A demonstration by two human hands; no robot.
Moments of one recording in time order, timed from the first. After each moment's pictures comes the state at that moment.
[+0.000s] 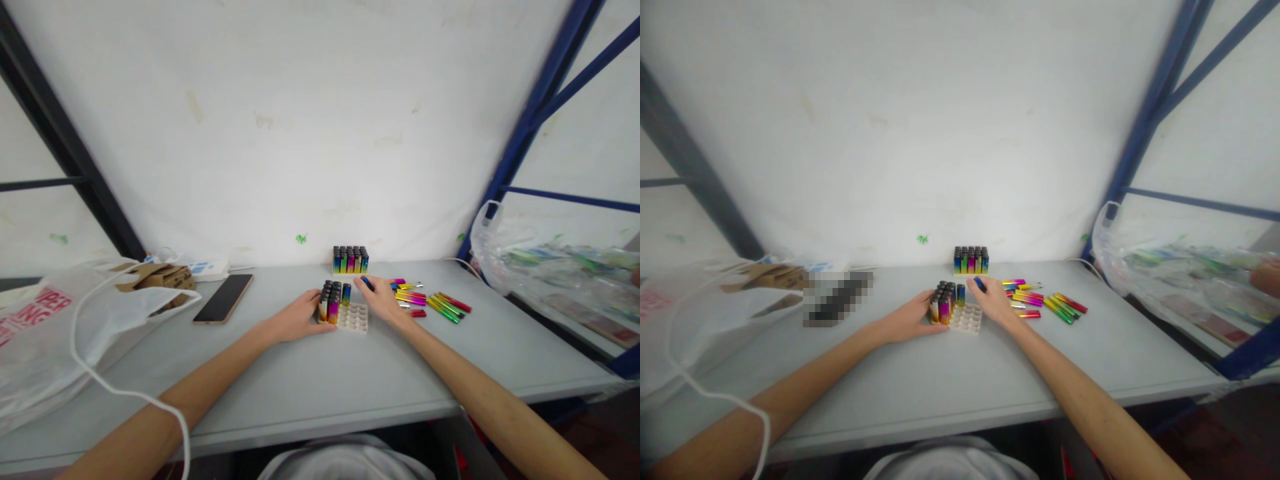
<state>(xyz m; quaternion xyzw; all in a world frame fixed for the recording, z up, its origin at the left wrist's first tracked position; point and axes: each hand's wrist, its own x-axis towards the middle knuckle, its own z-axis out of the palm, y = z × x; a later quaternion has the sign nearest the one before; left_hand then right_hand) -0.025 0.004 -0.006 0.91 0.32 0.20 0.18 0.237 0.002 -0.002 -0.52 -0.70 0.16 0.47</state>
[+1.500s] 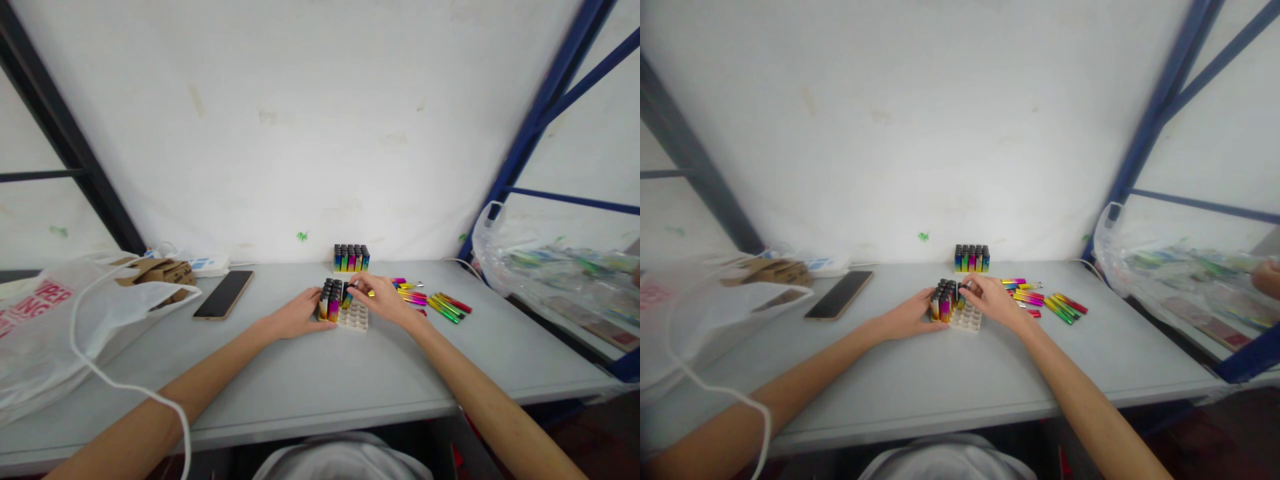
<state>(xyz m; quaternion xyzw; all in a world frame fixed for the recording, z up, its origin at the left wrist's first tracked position) -0.024 0.005 -0.011 0.90 0.33 0.20 0.18 0.249 -0.023 0.025 -0.40 -0.83 0.12 0.37</state>
